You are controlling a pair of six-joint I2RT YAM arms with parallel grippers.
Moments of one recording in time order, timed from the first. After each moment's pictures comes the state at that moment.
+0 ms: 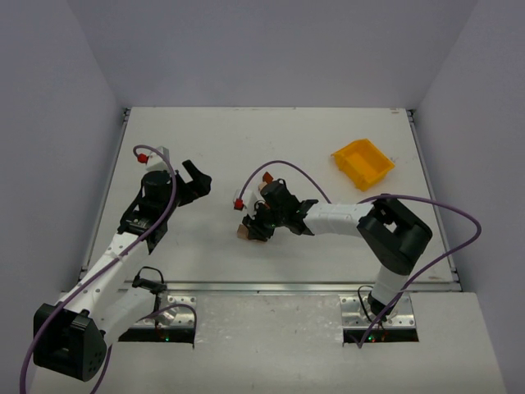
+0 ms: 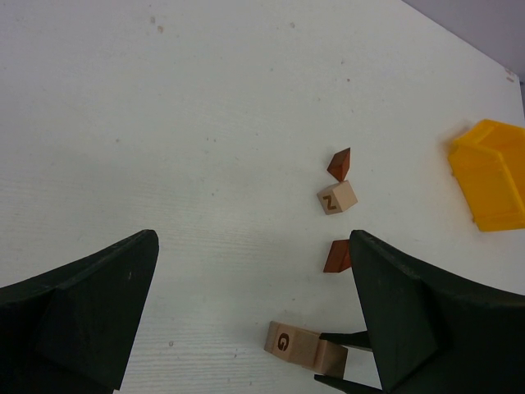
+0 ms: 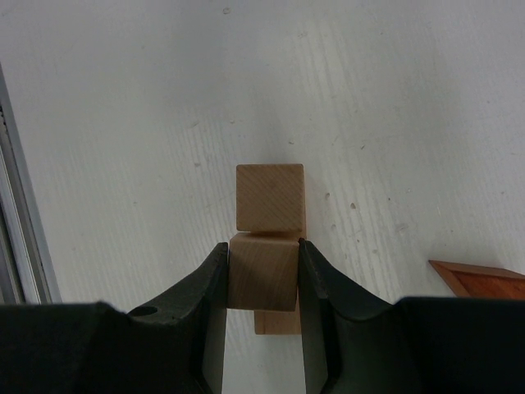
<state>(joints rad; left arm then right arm) -0.22 0.91 0.59 -0.09 -0.09 -0.59 0.84 1.77 0.89 0.11 -0.39 -0.25</state>
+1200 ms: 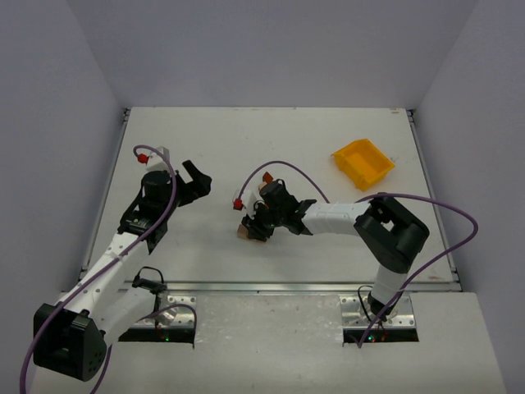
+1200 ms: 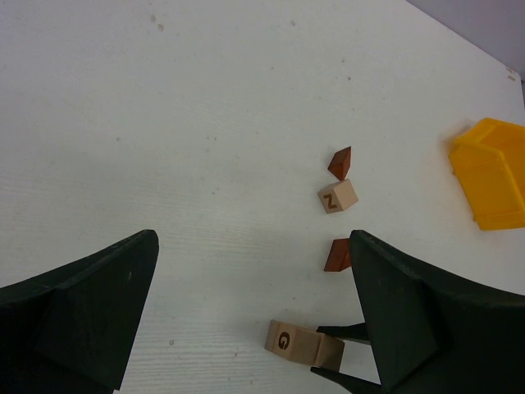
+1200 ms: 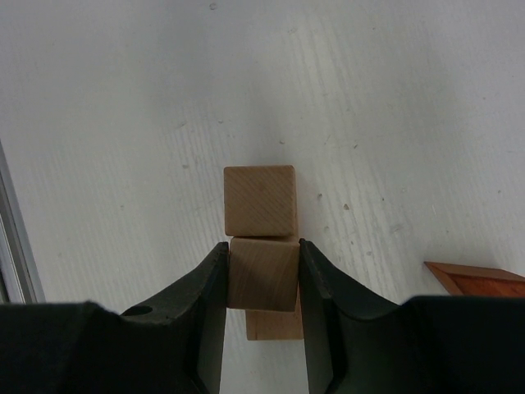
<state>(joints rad) -0.22 0.91 0.59 -0.09 -0.09 -0.59 0.85 1.79 0.90 0.12 -0.37 -0.25</state>
